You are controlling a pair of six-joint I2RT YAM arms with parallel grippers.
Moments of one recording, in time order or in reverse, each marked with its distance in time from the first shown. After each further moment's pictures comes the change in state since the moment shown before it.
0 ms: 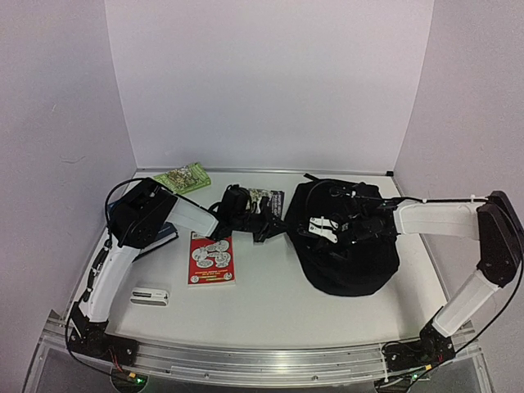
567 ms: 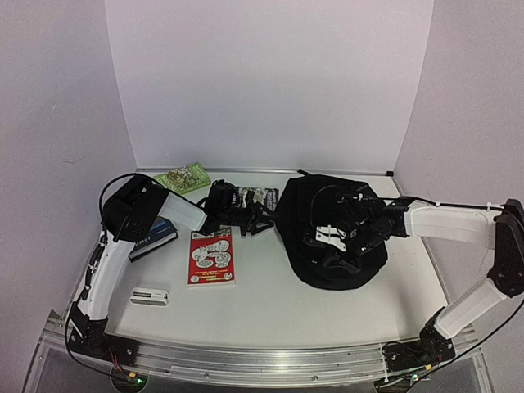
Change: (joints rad) left arm 0.085 -0.011 -0.028 0.017 0.043 0.010; right arm 0.026 -0.100 -0.029 -0.214 -0.055 0.054
